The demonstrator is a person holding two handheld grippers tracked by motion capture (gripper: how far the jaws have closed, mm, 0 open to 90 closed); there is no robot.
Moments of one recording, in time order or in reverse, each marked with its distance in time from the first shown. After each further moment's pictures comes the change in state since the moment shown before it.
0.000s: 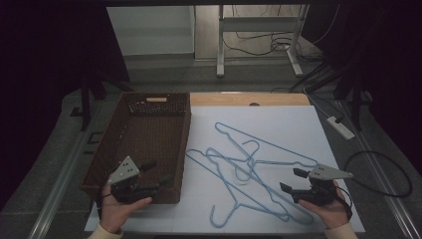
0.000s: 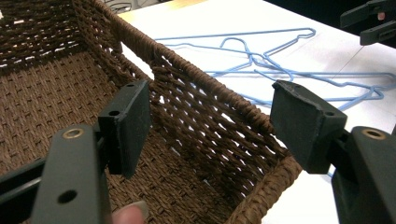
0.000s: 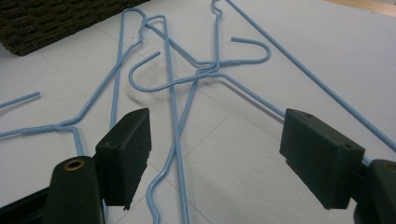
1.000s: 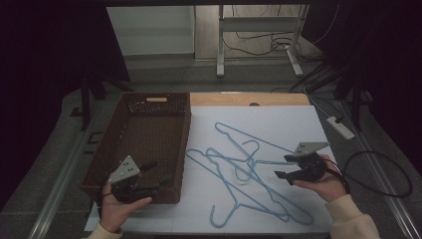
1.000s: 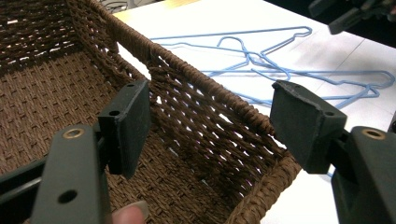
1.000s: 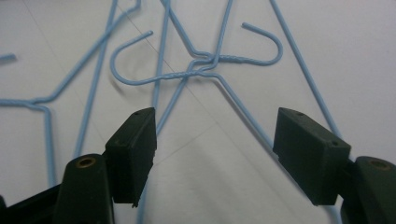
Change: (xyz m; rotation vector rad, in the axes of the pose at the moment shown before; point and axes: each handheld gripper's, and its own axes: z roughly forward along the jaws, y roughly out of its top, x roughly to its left) left arm 0.002 0.001 0.001 0.008 -0.014 0.005; right arm -0.027 0.058 0.038 0.261 0.093 -0.190
